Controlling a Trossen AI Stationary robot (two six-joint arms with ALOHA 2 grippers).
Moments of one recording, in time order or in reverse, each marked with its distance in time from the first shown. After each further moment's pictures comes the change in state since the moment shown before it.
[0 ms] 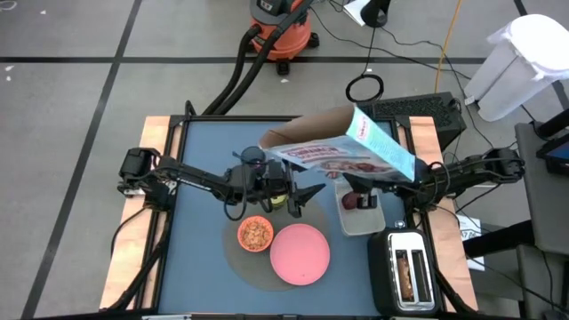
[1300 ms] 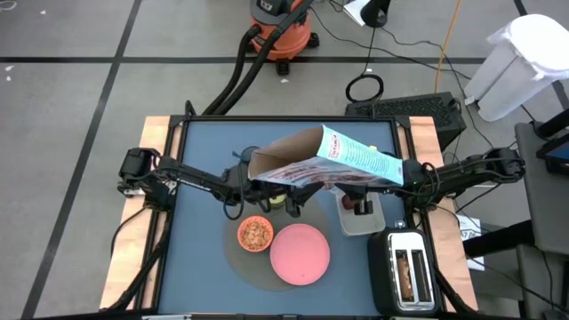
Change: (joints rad) left arm -0.005 -0.001 -0.002 0.046 -0.006 -0.022; right arm 0.001 -0.002 0.000 -0.182 -0.040 0.029
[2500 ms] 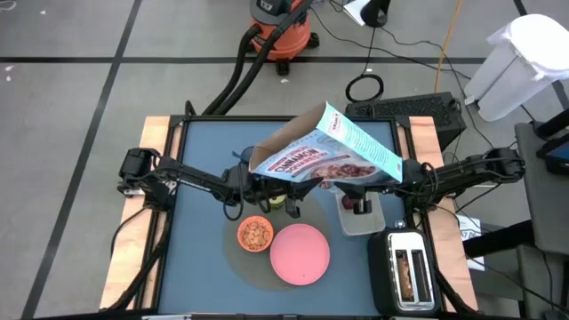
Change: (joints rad) left arm 0.000 0.000 0.000 0.000 0.001 0.001; right arm 0.000 0.001 -0.001 0.005 -0.004 0.001
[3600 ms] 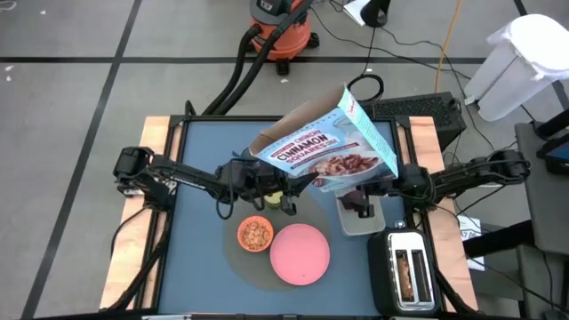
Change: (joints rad) left arm 0.000 -0.052 0.001 -0.007 0.000 0.046; right arm 0.000 -0.107 -0.150 -0.075 0.000 0.006
